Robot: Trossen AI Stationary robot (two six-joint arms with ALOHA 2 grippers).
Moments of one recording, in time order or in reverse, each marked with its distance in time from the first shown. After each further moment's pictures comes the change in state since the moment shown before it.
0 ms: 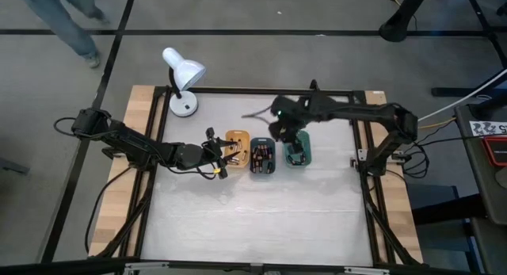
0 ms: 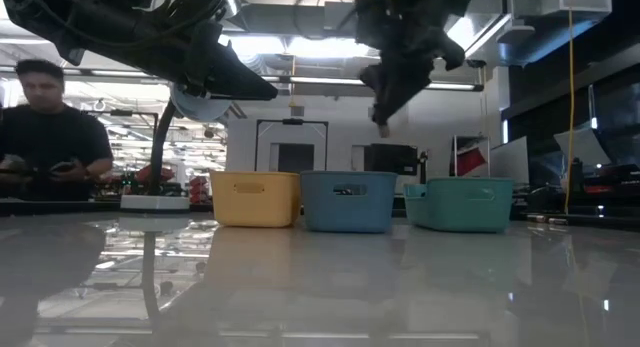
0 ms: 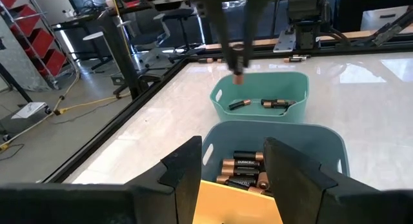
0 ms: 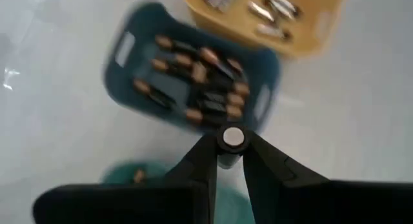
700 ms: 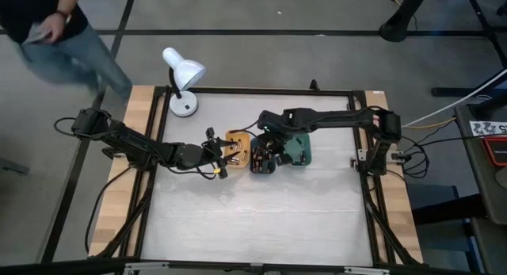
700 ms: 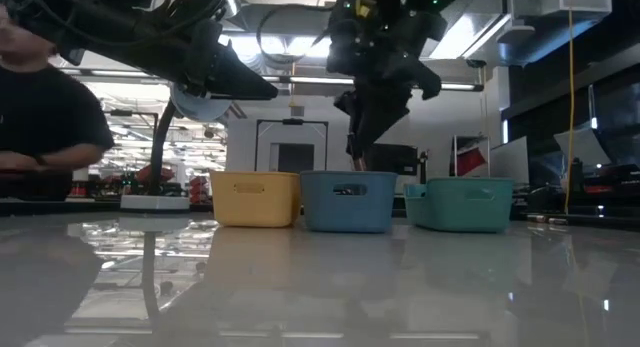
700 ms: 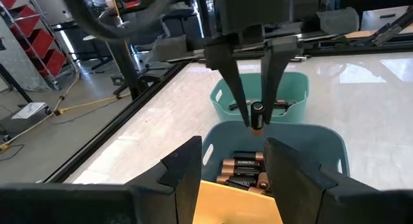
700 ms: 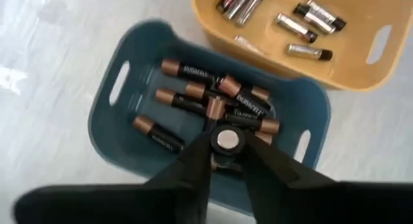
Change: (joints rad) left arm 0.000 0.000 0.000 0.001 0.000 0.002; right arm 0.084 0.158 -0.001 0.139 0.005 0.099
